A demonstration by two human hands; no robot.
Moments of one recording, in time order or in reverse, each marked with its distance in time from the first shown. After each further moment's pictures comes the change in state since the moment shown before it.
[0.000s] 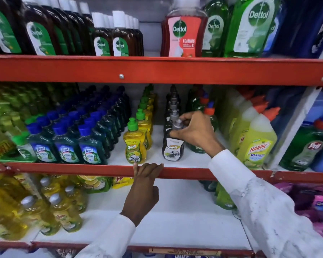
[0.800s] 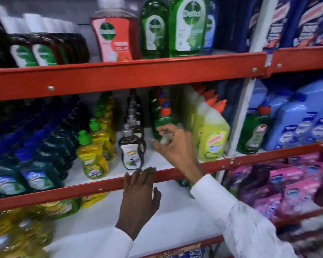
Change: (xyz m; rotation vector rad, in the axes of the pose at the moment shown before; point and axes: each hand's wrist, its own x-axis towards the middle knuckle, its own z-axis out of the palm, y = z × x) left_hand 0.020 0.072 0.041 0.251 0.016 0.120; right_hand -0.042 0.058 -0.022 0.088 0.245 0.023
